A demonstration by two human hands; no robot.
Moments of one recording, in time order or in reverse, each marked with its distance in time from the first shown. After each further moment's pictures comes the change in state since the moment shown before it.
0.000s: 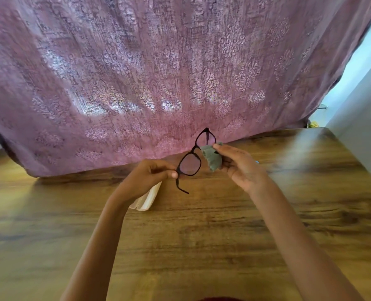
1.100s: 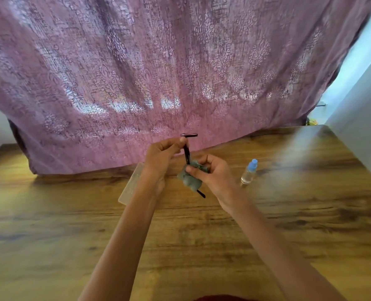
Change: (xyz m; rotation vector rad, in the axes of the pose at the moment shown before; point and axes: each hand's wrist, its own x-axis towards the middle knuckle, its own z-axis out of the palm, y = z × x) left_hand 0.038 0.028 0.039 -0.393 0.443 -0.183; right_hand -0.018 0.049 0.030 -0.425 -0.034 -0.200
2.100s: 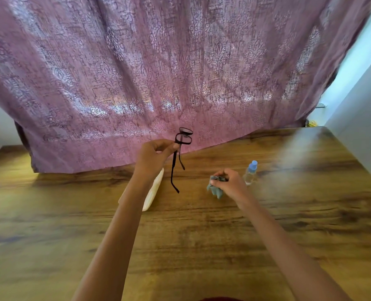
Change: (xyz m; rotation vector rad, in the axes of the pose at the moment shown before) left_hand 0.019 -0.008 -0.024 0.371 0.016 0.174; right_hand 0.025 0.054 -0.064 -0.488 0.161 0.183
